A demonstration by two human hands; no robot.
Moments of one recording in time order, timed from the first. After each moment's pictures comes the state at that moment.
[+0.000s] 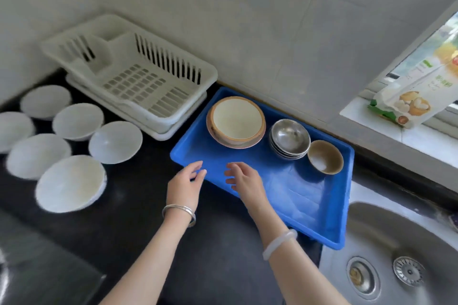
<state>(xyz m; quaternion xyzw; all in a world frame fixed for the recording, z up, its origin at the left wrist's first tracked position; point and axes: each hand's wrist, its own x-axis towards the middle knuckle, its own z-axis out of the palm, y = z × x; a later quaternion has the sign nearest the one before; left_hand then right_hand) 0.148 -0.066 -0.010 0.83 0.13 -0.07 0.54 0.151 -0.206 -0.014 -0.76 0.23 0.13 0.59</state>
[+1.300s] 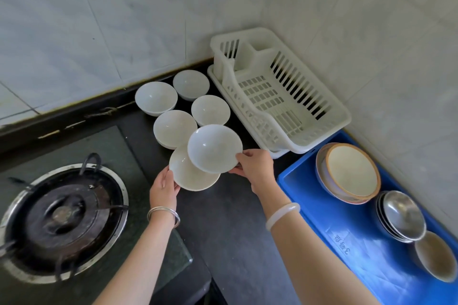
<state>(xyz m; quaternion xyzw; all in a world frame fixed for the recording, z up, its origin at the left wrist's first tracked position) 0.115 0.181 -0.072 0.47 0.46 0.16 0.74 0.228 0.039 0.003 -0.77 0.16 0.24 0.56</state>
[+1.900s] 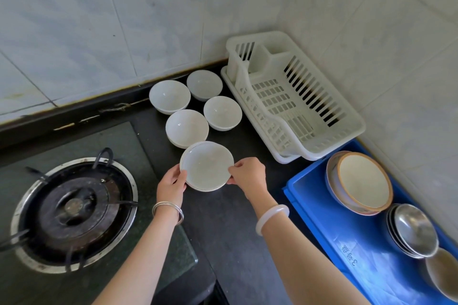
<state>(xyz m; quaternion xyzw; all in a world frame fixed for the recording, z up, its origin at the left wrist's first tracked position) 0.114 0.196 -0.079 0.50 0.45 0.11 0.73 0.219 0.069 -0.014 -0.88 0.11 0.30 0.37</state>
